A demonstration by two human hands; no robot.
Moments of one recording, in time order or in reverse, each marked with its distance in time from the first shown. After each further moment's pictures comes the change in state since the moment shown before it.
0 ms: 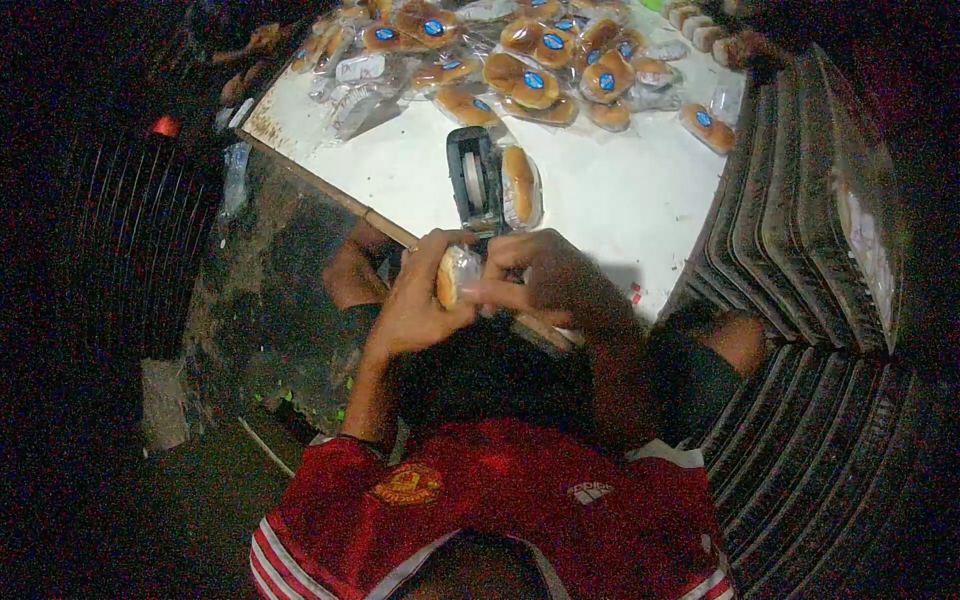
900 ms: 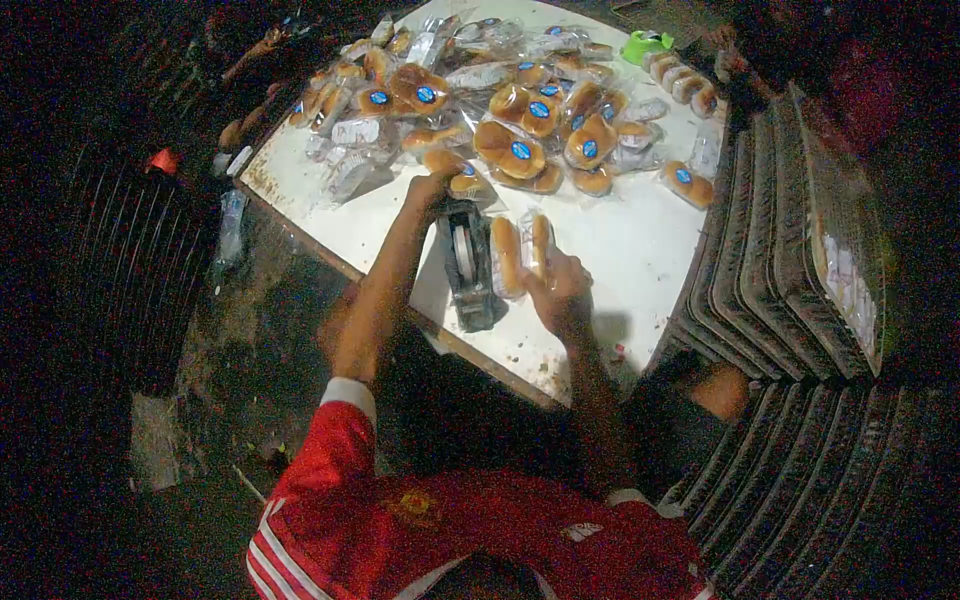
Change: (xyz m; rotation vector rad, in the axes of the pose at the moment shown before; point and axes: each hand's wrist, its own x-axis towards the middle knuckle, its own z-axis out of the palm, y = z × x) left_hand 0.255 -0.178 0.015 -0.864 0.322 -0.580; right_hand 0.015 0.177 -0.001 -0.529 0.725 0.229
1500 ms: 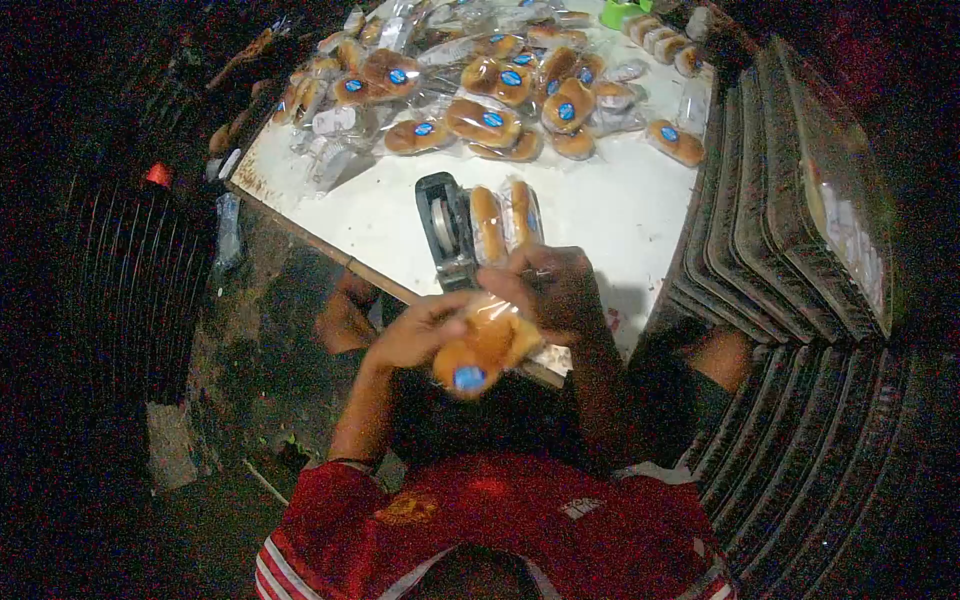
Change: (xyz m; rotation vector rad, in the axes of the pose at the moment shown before) left_hand -0.281 -0.005 -0.004 0.223 -0.775 0.026; right_hand -0.013 -0.115 -0.108 1.012 -0.183 0.038
